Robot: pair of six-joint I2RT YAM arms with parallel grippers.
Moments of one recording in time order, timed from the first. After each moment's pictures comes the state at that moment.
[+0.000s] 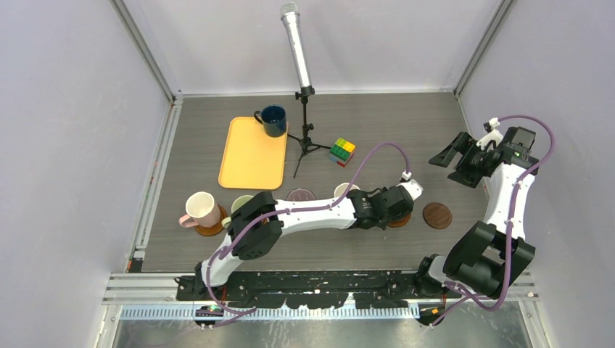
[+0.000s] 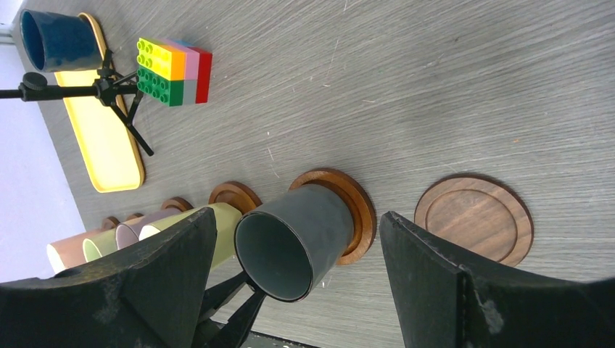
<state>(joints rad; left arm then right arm) -1.28 2.15 1.77 -0.46 -0.32 -0.21 -0.57 1.30 1.13 -0.86 -0.63 0.10</state>
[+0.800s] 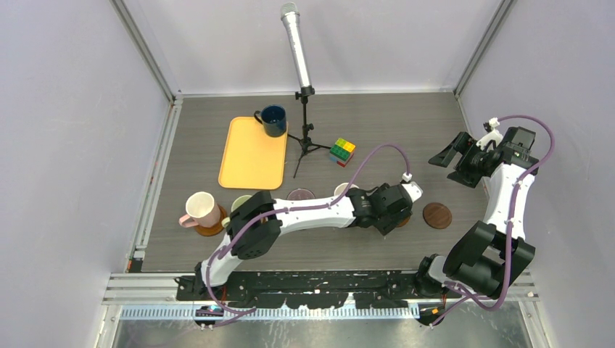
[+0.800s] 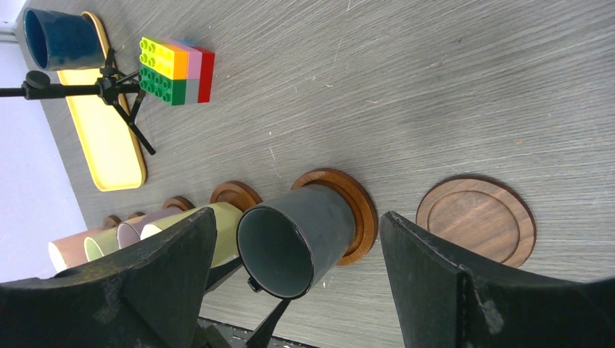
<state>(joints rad) -1.27 2.15 1.77 -0.48 -0.26 -0.19 -0.57 1.30 1.13 -0.85 -0.64 0.10</state>
